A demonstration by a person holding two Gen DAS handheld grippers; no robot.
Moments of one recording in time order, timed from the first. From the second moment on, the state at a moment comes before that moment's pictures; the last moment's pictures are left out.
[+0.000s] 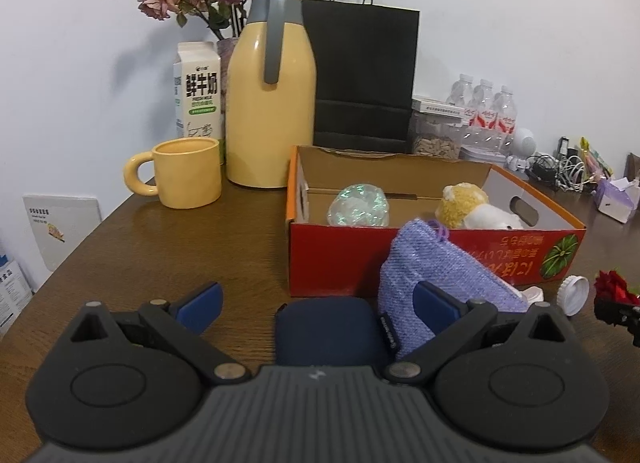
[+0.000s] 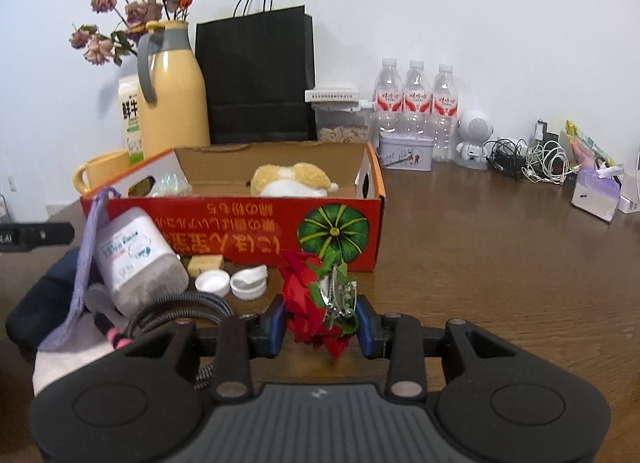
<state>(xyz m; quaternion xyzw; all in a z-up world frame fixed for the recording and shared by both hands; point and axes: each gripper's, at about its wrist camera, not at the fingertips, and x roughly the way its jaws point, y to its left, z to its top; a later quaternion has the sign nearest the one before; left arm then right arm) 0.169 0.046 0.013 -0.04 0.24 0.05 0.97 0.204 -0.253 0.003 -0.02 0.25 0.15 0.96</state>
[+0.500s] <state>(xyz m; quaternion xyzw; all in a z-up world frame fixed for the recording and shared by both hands) 0.173 0.041 -0.008 -0.05 0.35 0.06 0.93 0.197 -0.250 0.002 -0.02 0.21 0.16 0.96</state>
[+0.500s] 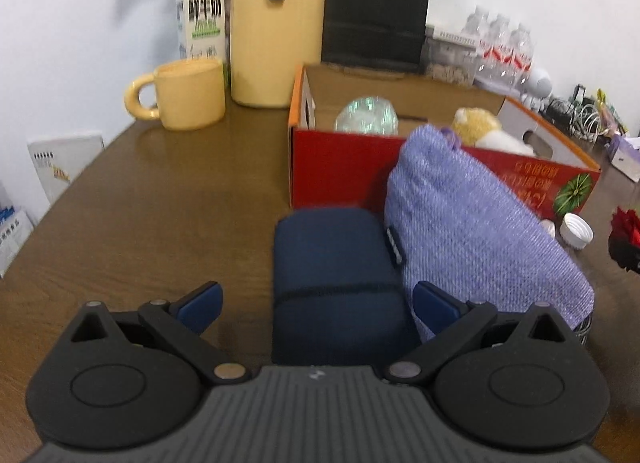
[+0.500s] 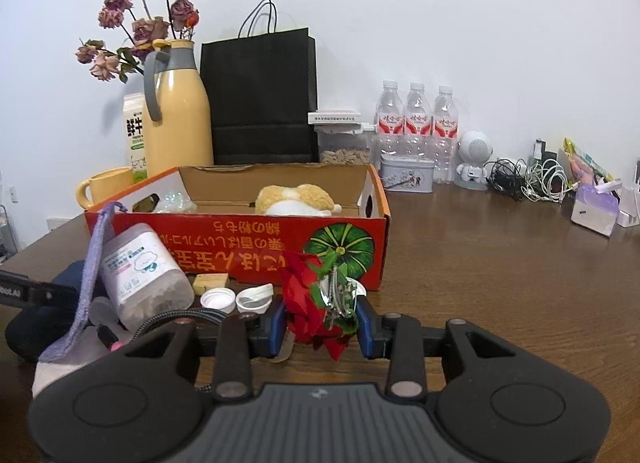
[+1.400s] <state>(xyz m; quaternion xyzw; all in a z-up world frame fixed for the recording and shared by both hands) 0.159 0.030 -0.002 -0.06 0.33 0.08 0.94 0.189 -0.250 0.004 -0.03 0.19 0.18 0.97</state>
